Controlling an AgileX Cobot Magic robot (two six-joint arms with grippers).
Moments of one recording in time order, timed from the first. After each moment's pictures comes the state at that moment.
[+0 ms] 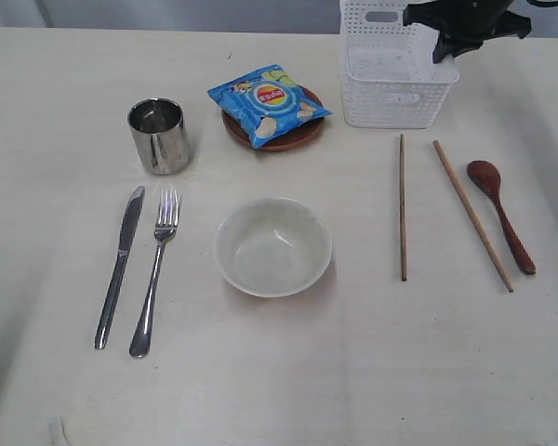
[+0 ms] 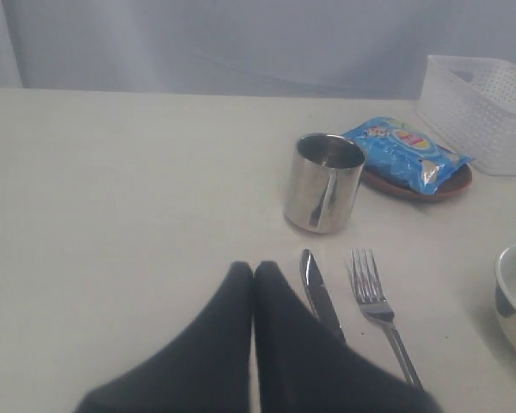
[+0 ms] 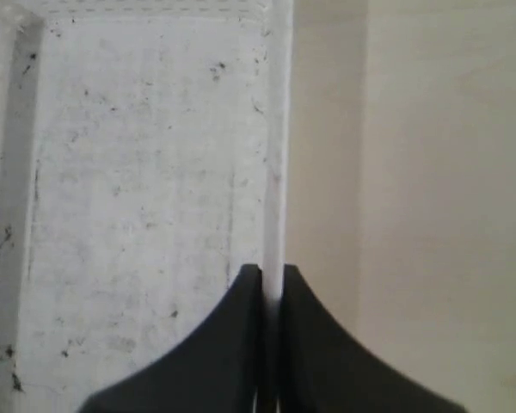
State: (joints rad) left arm -0.21 0.00 0.00 -0.03 0.35 -0.09; right arm 0.06 2.48 -2.24 0.10 1.03 0.00
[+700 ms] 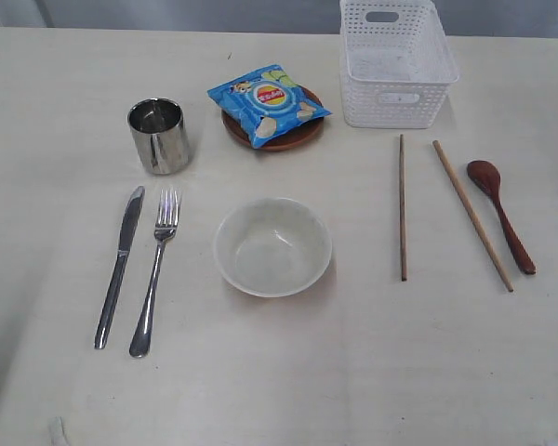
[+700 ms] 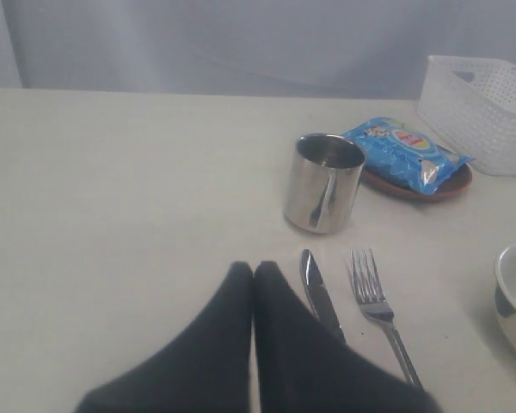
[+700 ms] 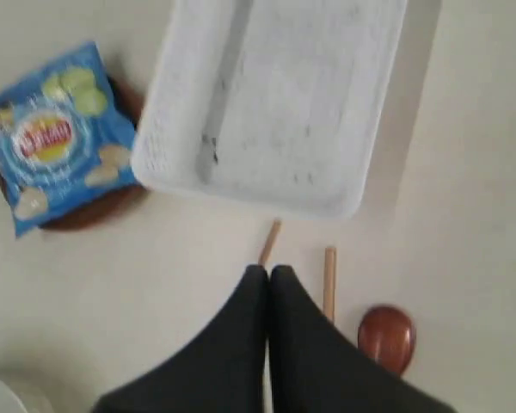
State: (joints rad) left arm -0.21 0.00 0.00 -0.03 0.35 -0.09; right arm 0.02 1.93 -1.82 0.27 1.20 -0.19
